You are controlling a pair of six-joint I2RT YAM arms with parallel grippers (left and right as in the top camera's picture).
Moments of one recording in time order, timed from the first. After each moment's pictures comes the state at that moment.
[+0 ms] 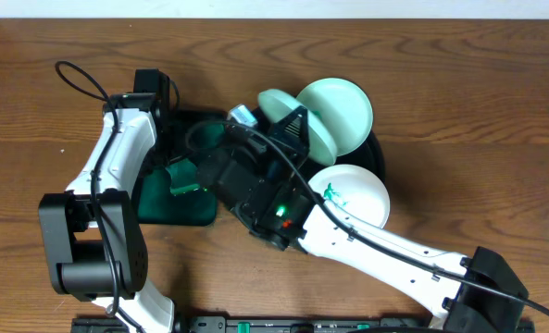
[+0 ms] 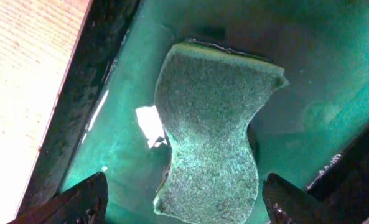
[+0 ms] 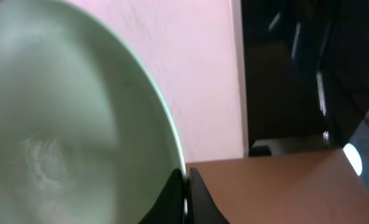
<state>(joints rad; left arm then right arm) 0.03 1.82 1.30 -0.96 -0.09 -0.43 1.06 1.74 1.40 -0.43 1.40 -0.53</state>
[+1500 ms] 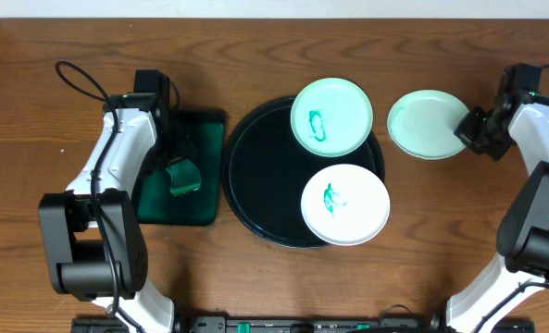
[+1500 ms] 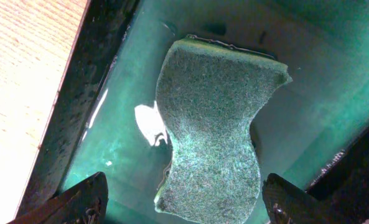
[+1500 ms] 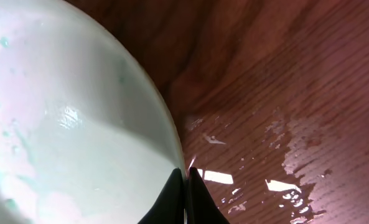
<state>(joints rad) 0.03 1.82 1.30 -0.96 -0.08 -0.43 -0.28 1.97 1.40 -0.77 -0.05 0.45</state>
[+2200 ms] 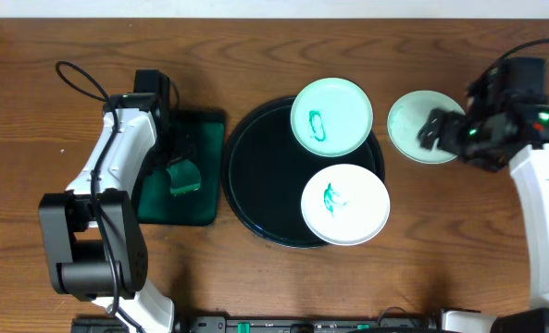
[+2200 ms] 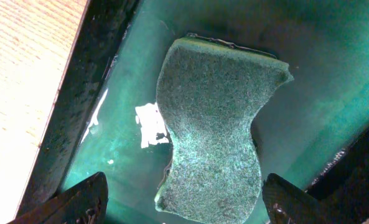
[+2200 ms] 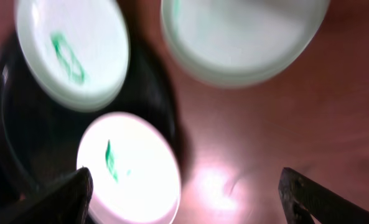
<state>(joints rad) 0.03 1.82 1.30 -0.97 -0.08 -0.43 -0.05 1.48 1.39 -1.16 -0.18 0.28</state>
